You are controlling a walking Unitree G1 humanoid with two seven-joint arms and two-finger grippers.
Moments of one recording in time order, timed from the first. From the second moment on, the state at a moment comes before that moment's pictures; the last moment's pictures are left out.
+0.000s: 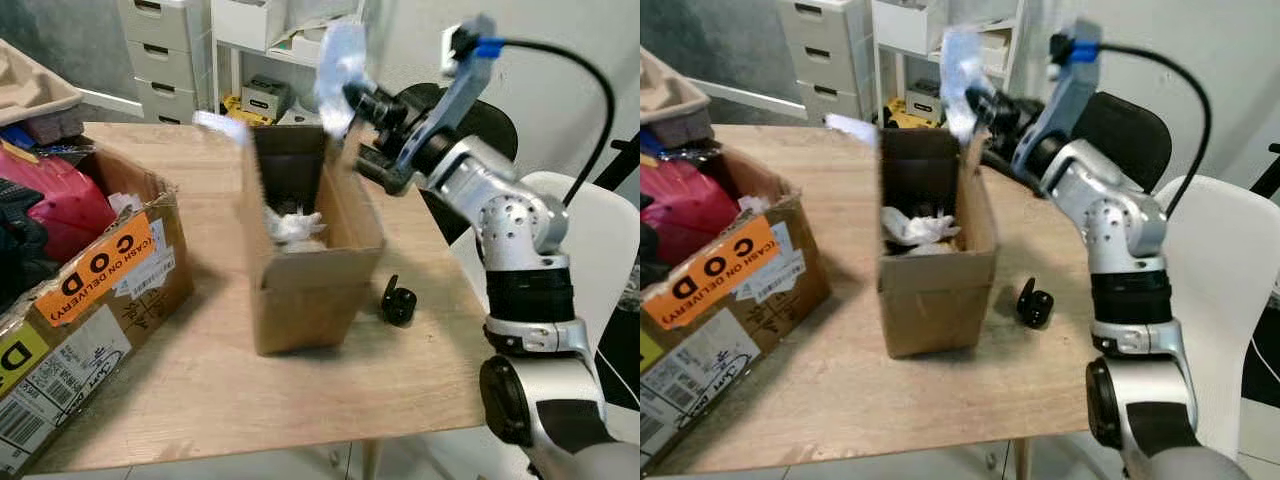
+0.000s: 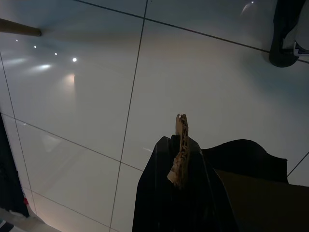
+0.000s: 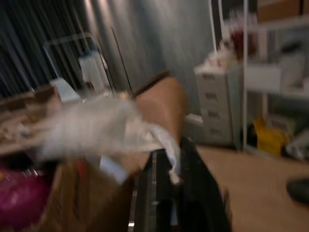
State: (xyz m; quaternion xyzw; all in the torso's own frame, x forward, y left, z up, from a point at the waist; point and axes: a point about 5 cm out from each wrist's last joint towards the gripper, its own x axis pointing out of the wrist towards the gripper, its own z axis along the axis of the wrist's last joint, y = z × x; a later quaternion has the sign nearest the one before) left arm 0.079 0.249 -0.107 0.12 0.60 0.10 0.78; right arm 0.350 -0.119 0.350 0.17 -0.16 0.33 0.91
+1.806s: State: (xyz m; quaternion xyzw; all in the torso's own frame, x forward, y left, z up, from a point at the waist) left arm 0.071 0.244 -0.110 0.11 0.61 0.11 0.78; right arm 0.353 -0.117 0.319 -0.21 -0.02 0.52 0.83
